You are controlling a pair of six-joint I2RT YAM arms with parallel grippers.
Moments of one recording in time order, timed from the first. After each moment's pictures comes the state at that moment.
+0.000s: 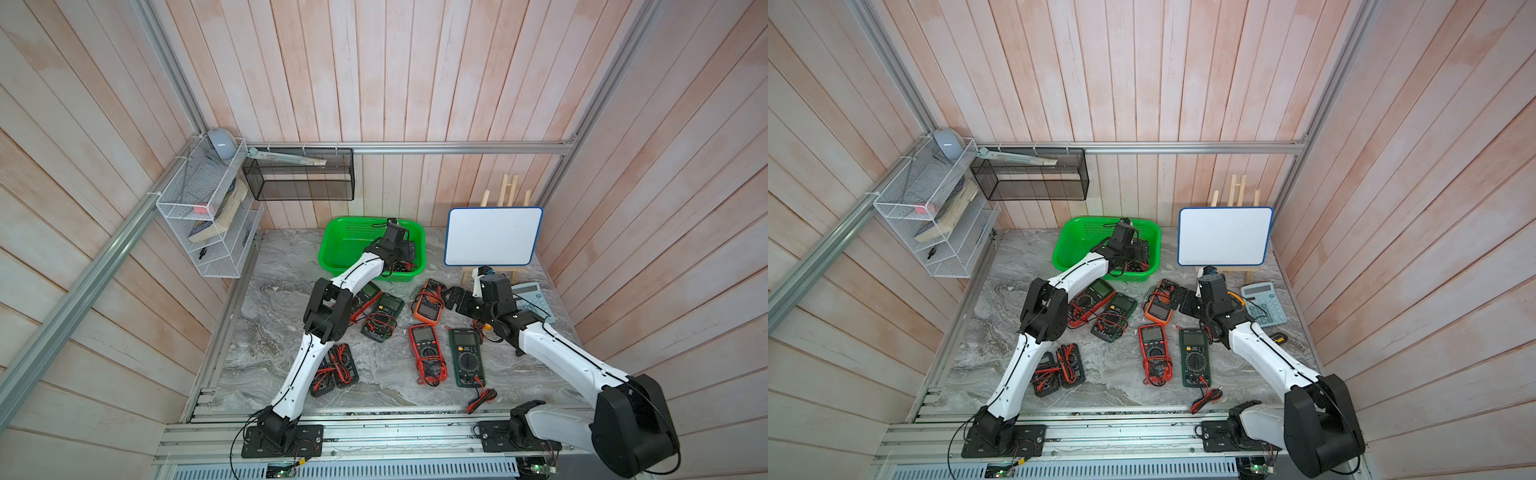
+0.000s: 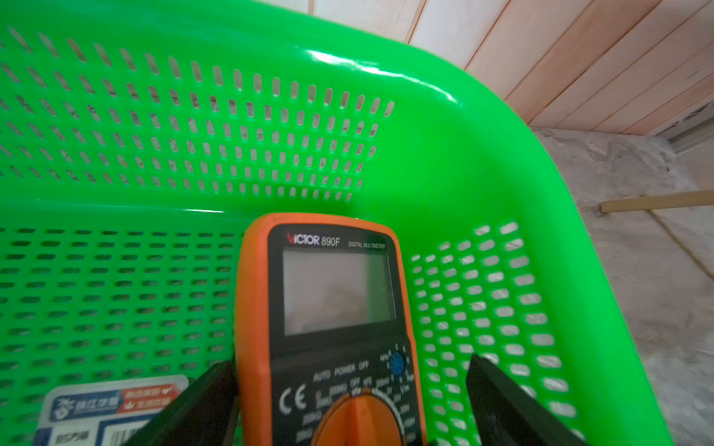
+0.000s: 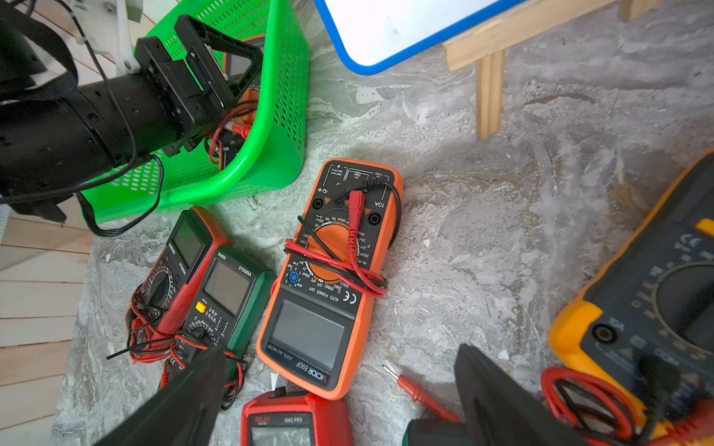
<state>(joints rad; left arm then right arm) -0.53 2.57 2.26 -0.35 -0.07 -0.42 0.36 1.23 0.72 -0.18 -0.10 0.63</state>
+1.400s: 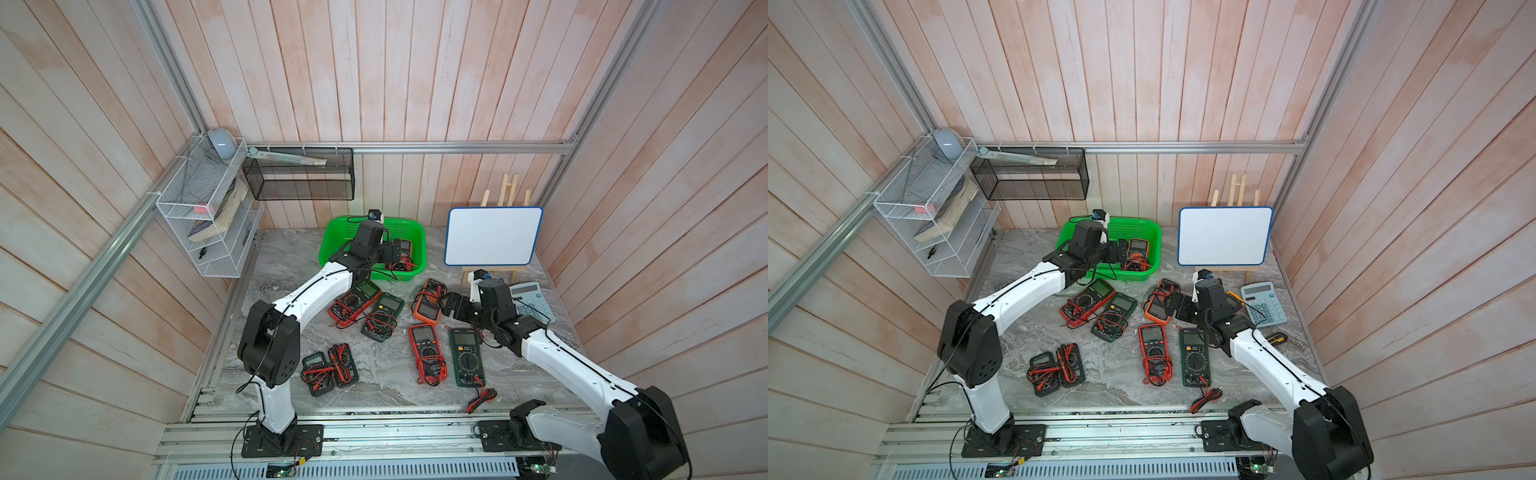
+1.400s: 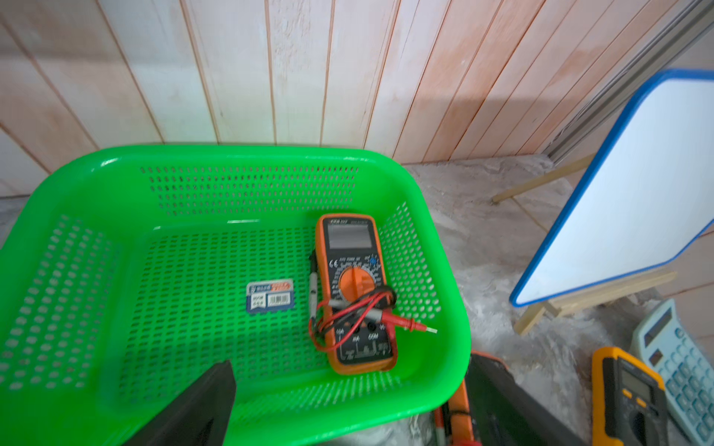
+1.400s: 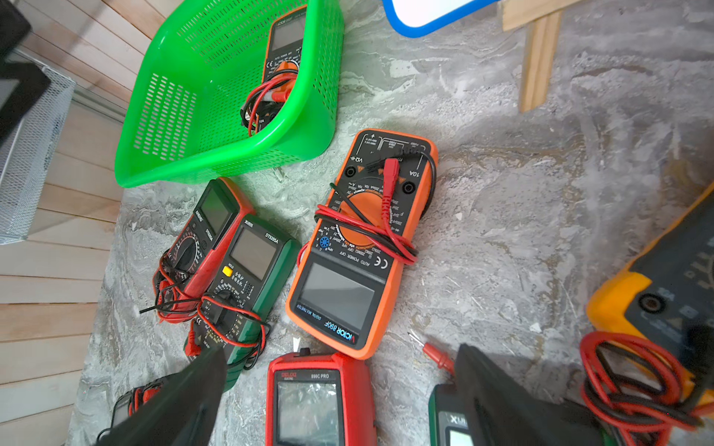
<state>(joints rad) -0.54 1.81 1.50 -0.24 -0.12 -0.29 0.42 1.16 0.69 -0.21 -0.12 0.64</state>
